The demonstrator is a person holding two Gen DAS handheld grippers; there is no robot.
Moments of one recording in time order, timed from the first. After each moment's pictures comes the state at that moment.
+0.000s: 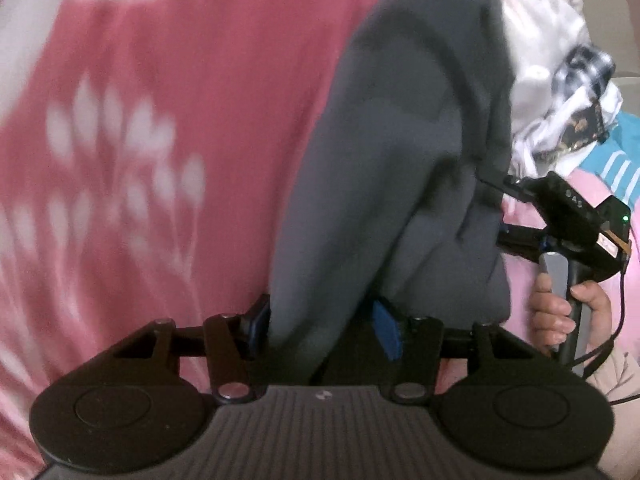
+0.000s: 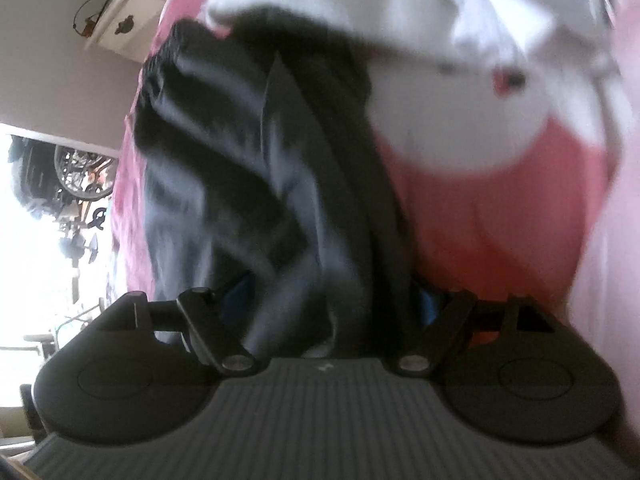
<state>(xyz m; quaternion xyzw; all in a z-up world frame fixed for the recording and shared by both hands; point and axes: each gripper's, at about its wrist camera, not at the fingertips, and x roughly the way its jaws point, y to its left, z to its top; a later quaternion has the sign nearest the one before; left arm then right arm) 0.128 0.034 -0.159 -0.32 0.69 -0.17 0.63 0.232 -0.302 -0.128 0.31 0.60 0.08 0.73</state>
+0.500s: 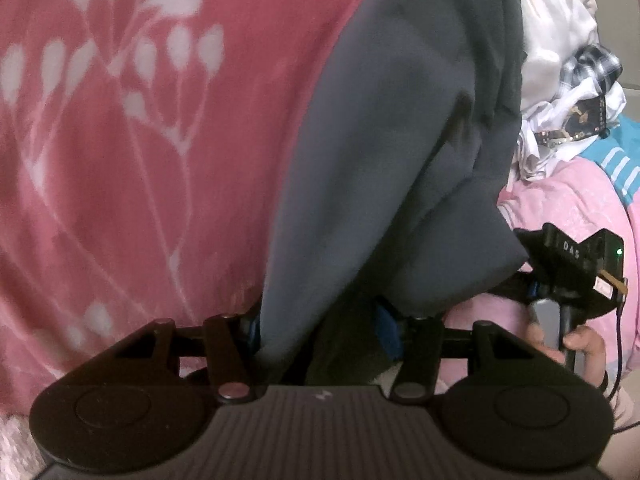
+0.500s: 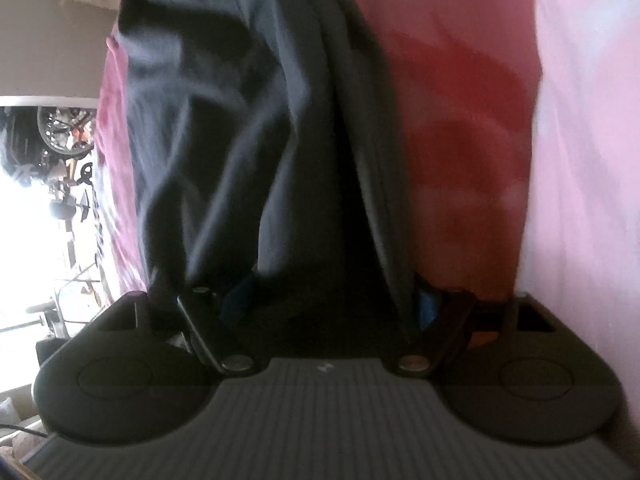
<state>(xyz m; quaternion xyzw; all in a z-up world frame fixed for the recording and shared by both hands) 0.092 0.024 -0.173 -0.35 0.69 -0.17 0.61 0.161 -0.288 -0.131 0.31 0.68 0.07 0.66</state>
